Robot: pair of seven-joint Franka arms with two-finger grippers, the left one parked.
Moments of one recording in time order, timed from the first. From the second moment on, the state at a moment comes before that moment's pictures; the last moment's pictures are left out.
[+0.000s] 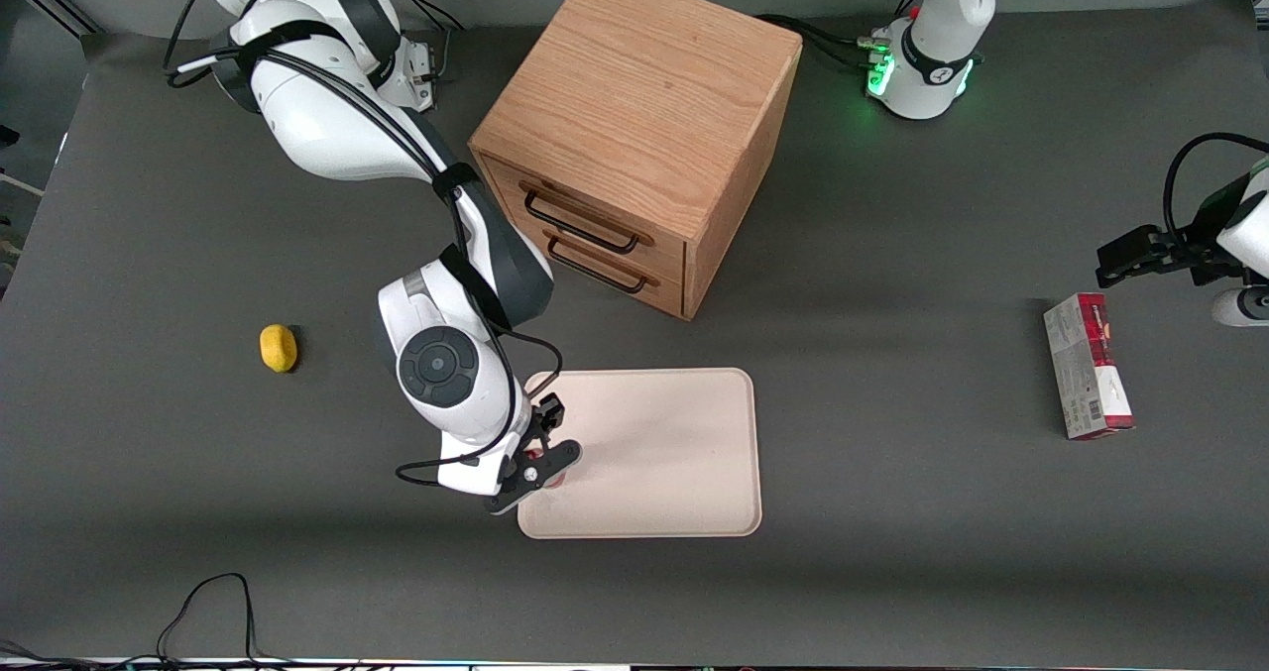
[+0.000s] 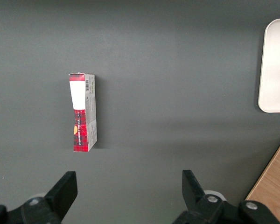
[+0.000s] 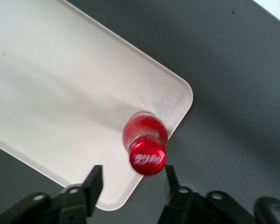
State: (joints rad) arm 0.43 0.96 0.08 -0.86 -0.09 1.86 -0.08
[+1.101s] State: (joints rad) arm 0.41 0.61 0.00 -0.85 -0.09 1.44 -0.06
